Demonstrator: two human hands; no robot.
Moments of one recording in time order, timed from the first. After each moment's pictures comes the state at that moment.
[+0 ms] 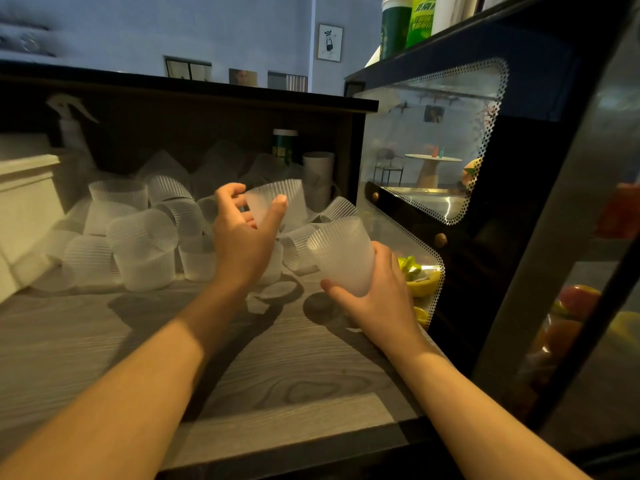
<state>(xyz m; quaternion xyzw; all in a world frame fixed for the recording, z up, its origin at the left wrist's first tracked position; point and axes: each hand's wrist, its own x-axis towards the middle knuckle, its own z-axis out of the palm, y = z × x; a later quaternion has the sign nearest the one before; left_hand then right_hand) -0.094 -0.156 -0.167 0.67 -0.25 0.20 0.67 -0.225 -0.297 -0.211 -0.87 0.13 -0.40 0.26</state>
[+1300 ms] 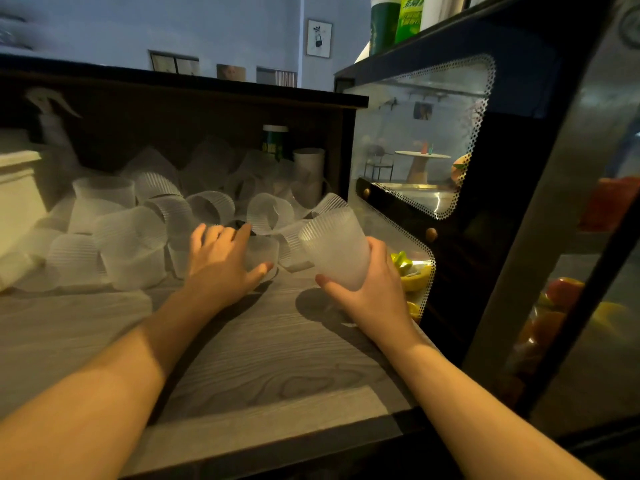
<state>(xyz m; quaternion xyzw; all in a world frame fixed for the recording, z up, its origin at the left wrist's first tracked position) -0.053 -0.130 -0.205 0.90 -0.32 0.27 0.12 -0.225 -0.297 -0.211 -0.86 0.13 -0.40 0.29</state>
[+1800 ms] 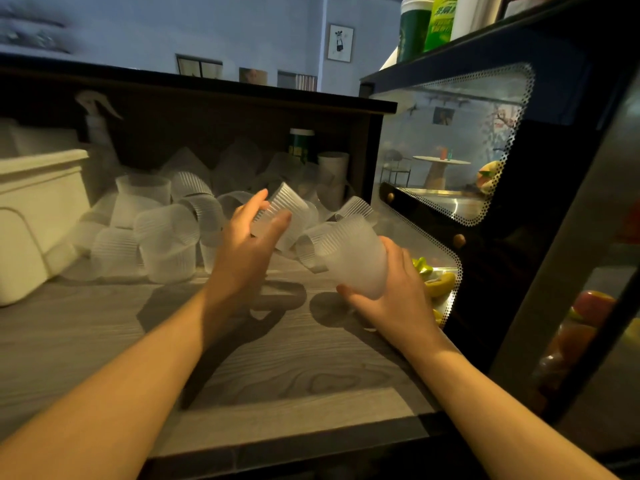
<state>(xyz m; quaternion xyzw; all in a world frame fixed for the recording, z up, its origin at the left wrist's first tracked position) -0.092 -0.116 -0.179 0.69 -0.32 0.09 0.64 -0.225 -0.293 -0.211 -0.89 0.09 -0.41 0.18</state>
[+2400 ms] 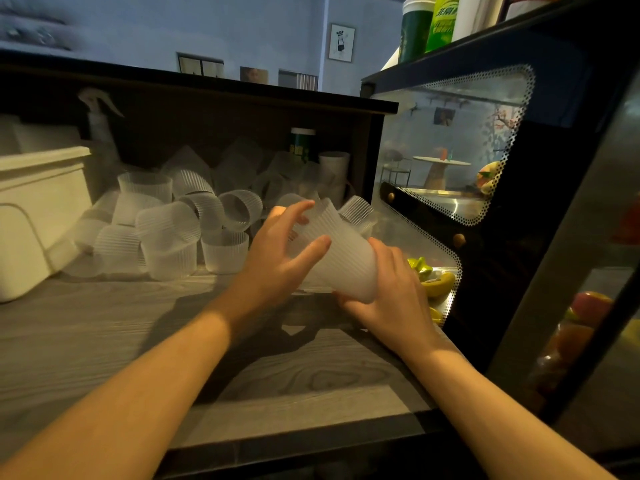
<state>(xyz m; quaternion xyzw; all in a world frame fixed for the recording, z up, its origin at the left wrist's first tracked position) -0.119 -0.127 -0.183 0.71 -0.45 0.16 0.52 -0.223 -0.292 -0.216 -0.91 0.07 -0.41 0.09</state>
